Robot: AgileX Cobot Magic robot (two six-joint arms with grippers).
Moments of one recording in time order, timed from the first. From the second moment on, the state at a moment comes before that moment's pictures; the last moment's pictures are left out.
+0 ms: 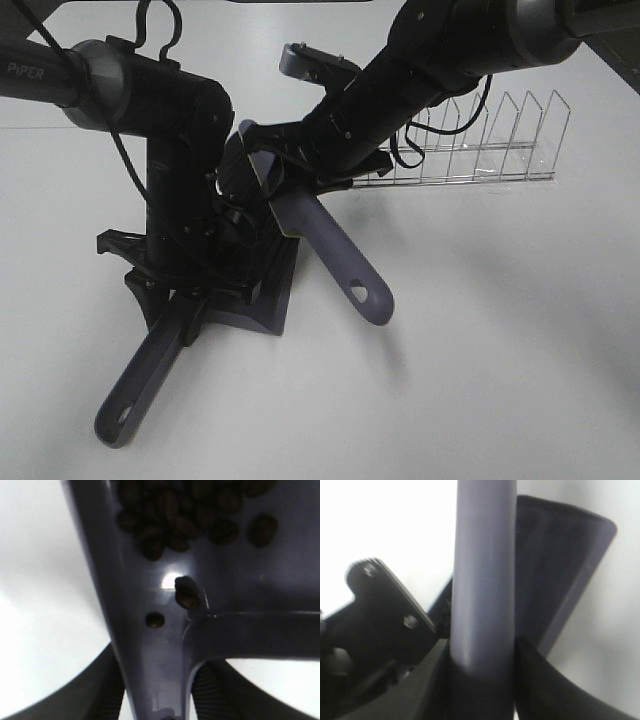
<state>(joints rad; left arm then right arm) -0.55 2.32 -1.58 -0.04 1.28 -0.17 0.45 2.13 -1.49 0.70 0.59 -0.31</state>
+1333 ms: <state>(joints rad) -0.35 2.29 -1.57 -0.12 1.24 -0.11 0.32 1.65 -1.19 -0.15 0.92 0.15</state>
